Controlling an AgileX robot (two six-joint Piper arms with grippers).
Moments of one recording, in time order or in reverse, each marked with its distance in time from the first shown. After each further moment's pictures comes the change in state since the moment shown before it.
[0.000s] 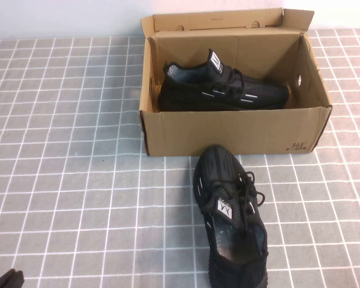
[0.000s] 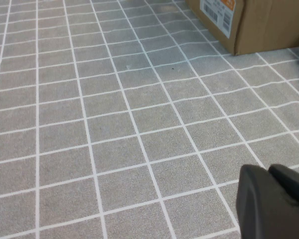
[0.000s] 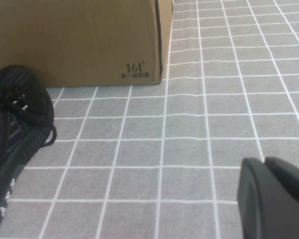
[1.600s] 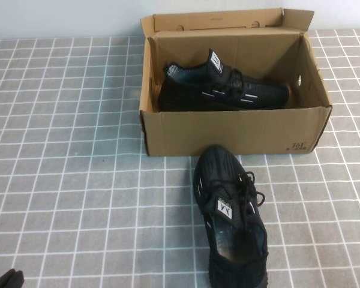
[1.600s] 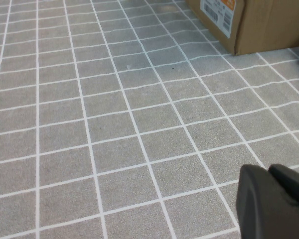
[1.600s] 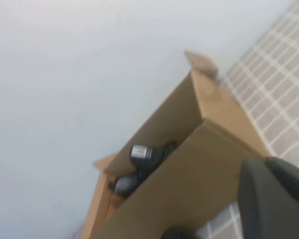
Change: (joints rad) right arm 0.000 0.000 0.000 0.824 -0.294 0.000; left arm 0.000 0.000 0.000 0.000 0.000 0.000
